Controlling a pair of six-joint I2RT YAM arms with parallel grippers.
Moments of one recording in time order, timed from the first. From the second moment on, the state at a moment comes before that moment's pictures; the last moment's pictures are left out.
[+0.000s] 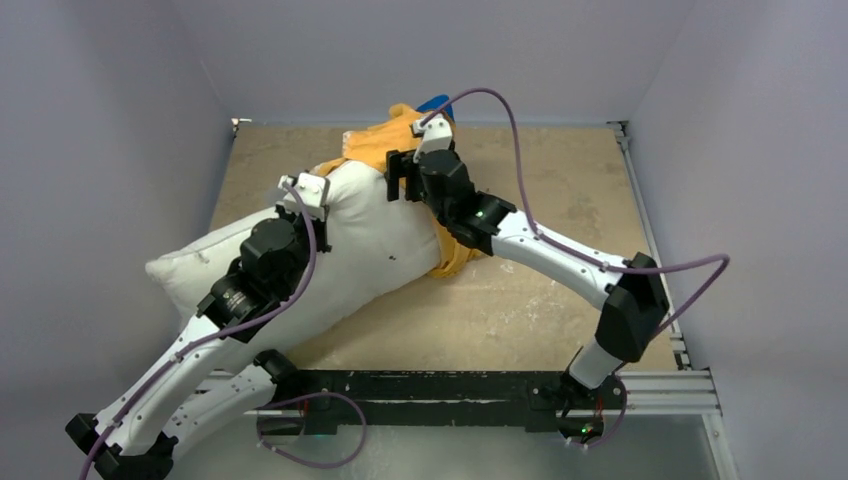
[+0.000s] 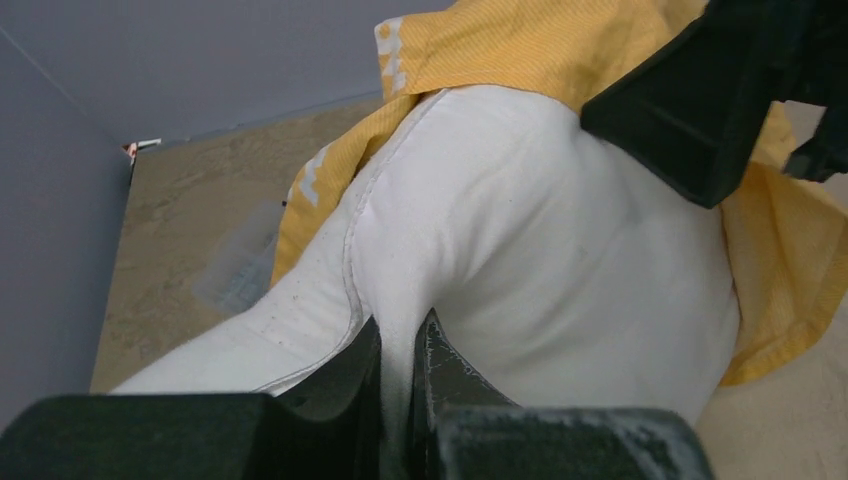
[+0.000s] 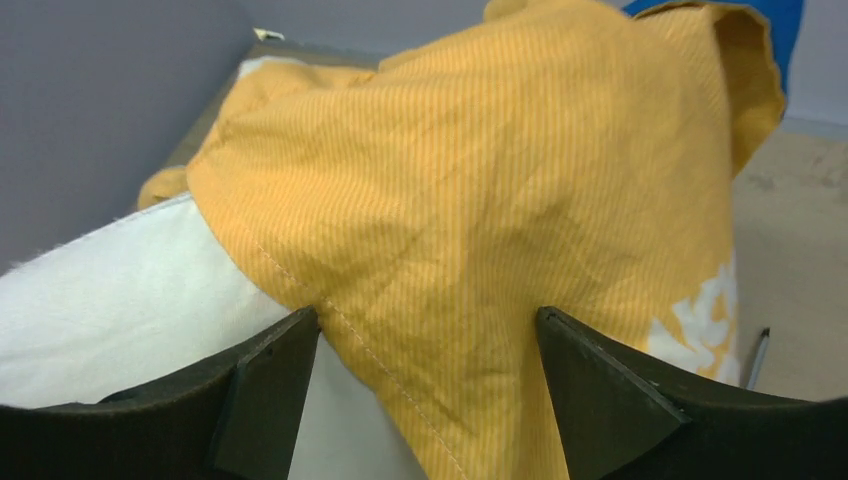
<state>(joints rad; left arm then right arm) -0.66 0.74 0.88 -0.32 -0.49 0.02 0.84 1.59 1.39 -0.02 0.39 0.28</state>
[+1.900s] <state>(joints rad) -0.64 0.67 0.90 -0.25 -0.71 -0.06 0.12 1.08 1.29 -0.05 0.43 0.39</state>
